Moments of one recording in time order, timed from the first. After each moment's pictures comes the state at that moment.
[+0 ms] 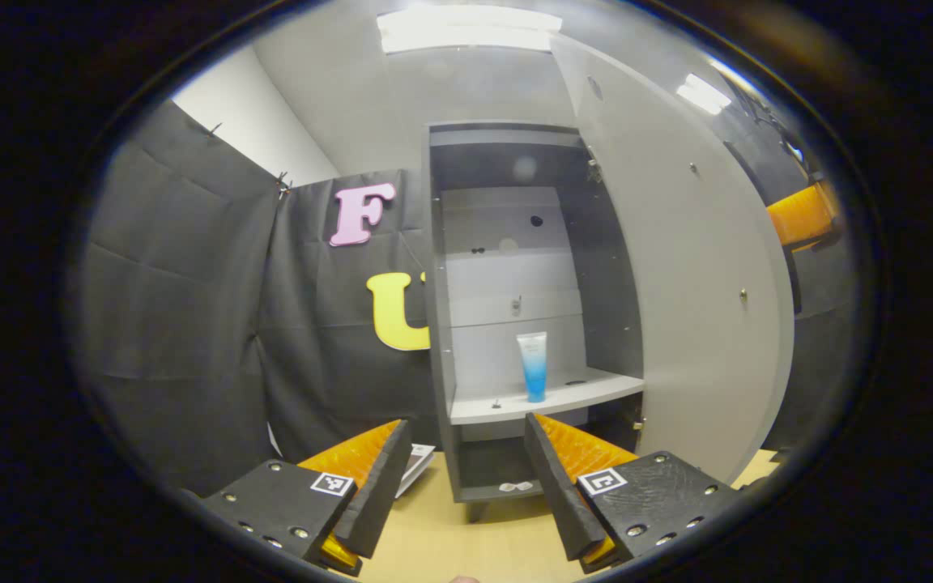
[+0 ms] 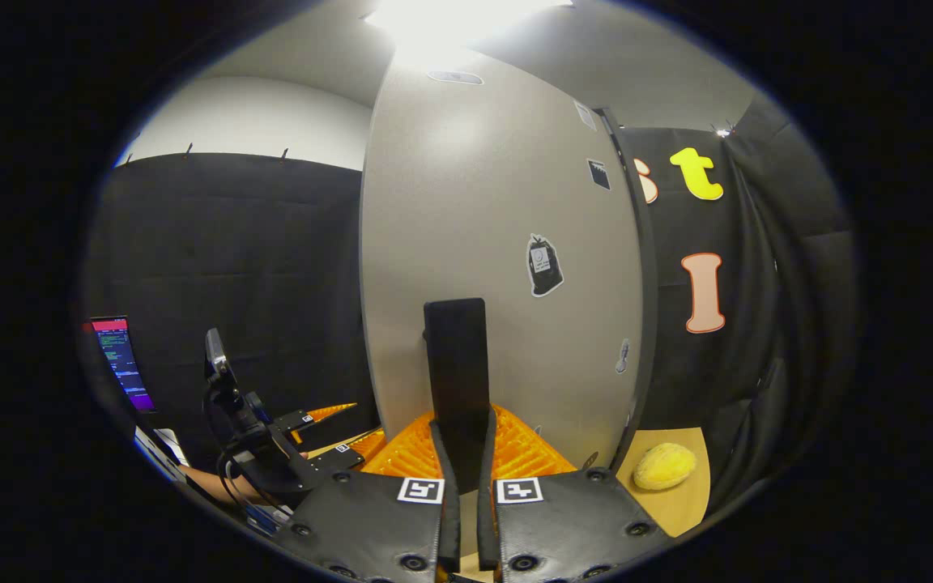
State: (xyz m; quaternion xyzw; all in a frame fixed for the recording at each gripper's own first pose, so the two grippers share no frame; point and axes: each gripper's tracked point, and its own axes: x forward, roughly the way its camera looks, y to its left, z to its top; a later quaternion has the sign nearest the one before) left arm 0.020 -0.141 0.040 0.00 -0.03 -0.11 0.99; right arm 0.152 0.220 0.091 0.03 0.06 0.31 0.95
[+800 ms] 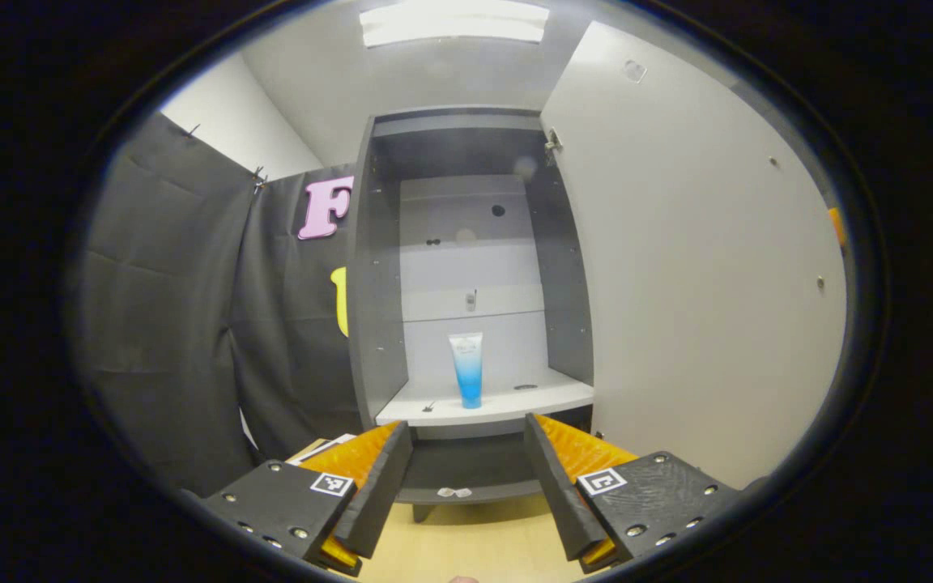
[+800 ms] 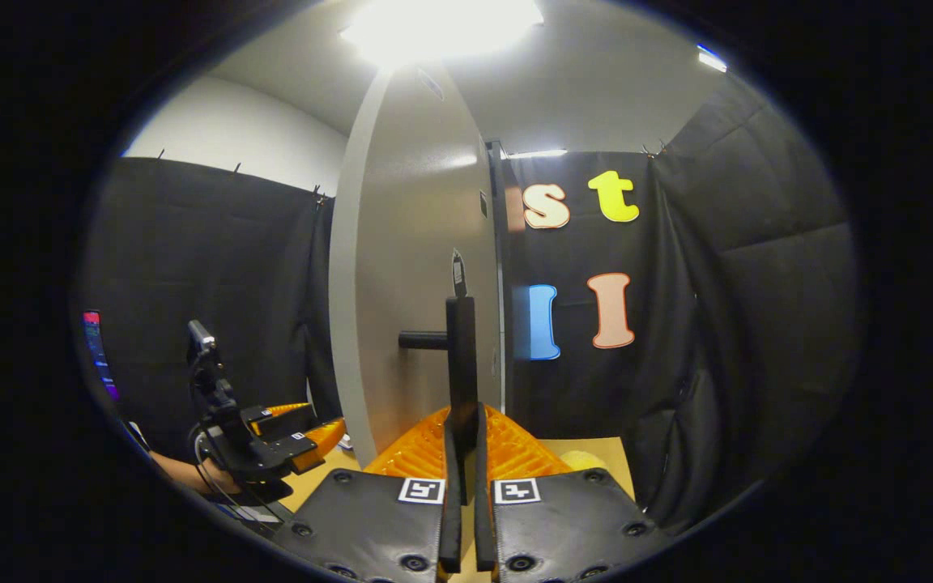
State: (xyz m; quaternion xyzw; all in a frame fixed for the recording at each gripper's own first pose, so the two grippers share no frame) left arm 0.042 -0.246 0.047 0.00 -0.01 -0.11 0.99; right arm 0.129 0.151 0.104 0.06 0.03 0.22 0.97
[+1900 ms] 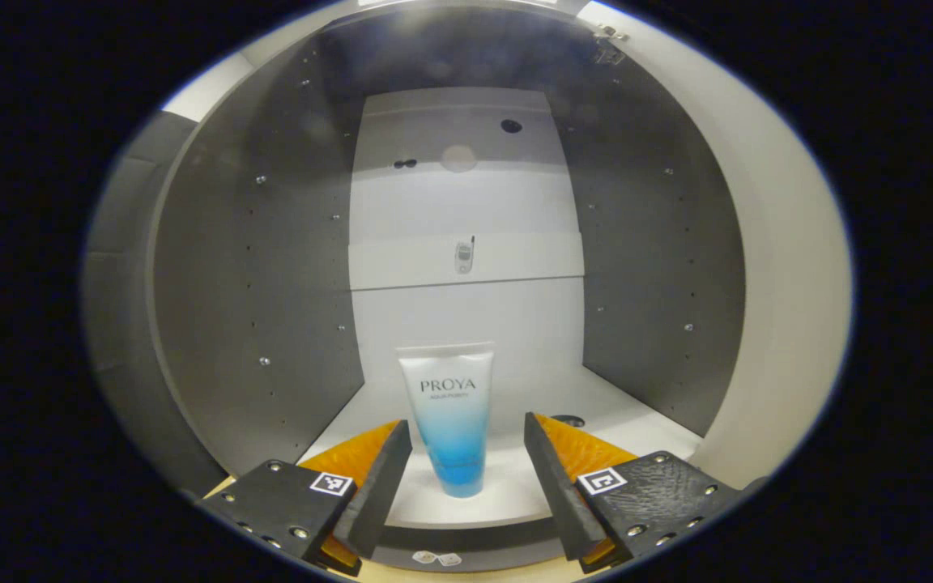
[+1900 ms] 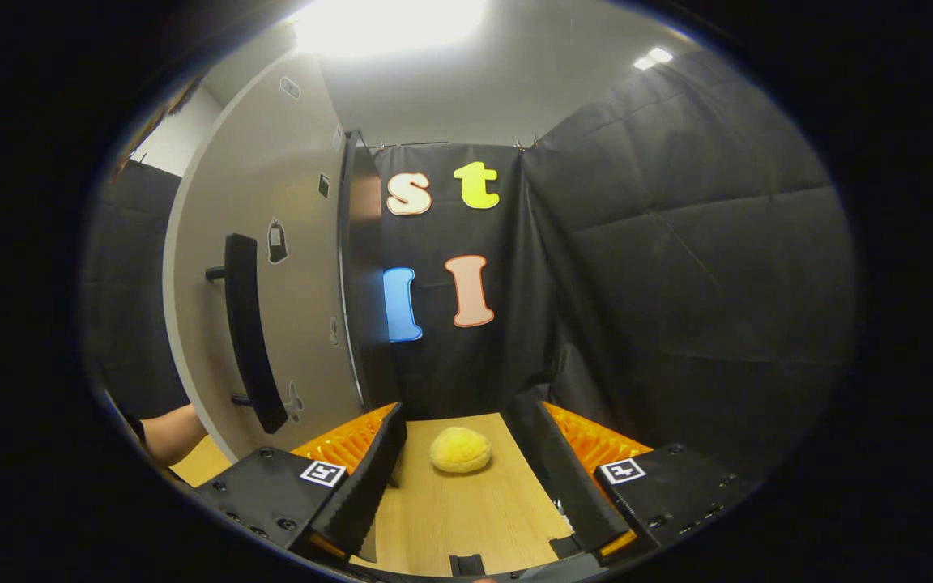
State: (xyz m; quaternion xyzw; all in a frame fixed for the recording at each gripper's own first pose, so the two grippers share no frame) left arm 0.297 -0.306 0.010 0.00 0.07 -0.13 0.99; right arm -0.036 0.012 0.021 0.05 0.08 -0.04 0.99
